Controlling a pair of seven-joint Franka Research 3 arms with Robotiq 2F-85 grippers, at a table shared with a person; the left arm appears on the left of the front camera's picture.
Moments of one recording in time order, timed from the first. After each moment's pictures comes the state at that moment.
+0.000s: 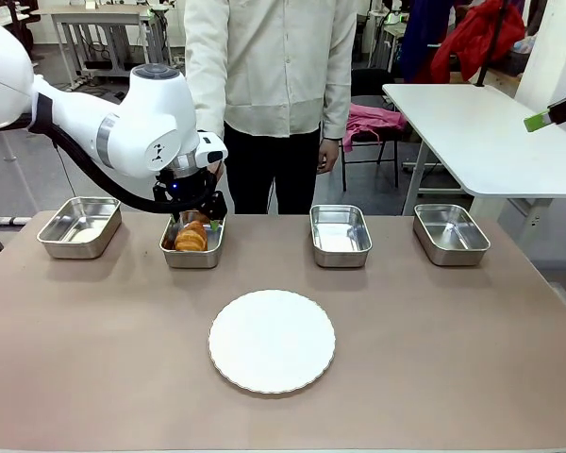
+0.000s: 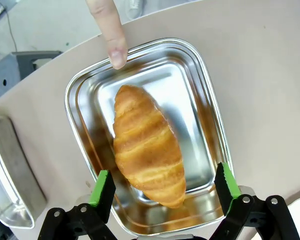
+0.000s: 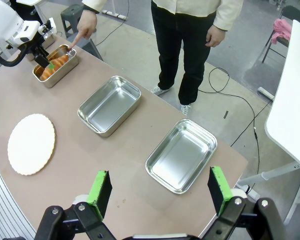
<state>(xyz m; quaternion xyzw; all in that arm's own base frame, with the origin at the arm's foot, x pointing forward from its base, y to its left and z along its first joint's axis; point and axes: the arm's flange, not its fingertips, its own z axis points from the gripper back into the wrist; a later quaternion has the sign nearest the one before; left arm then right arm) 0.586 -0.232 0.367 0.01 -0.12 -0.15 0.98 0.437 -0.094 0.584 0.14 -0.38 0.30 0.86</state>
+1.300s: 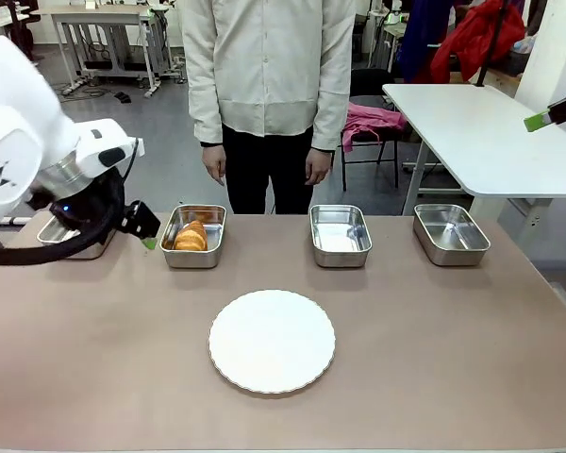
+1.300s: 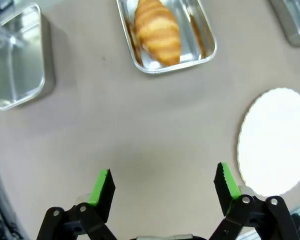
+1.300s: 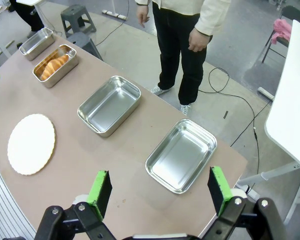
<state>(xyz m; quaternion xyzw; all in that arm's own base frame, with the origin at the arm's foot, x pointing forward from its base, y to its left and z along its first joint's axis) 0.376 -0.140 0.445 -0.05 -0.19 -0.11 0.97 0.437 -0.094 0.584 0.14 -0.38 0.30 0.86</state>
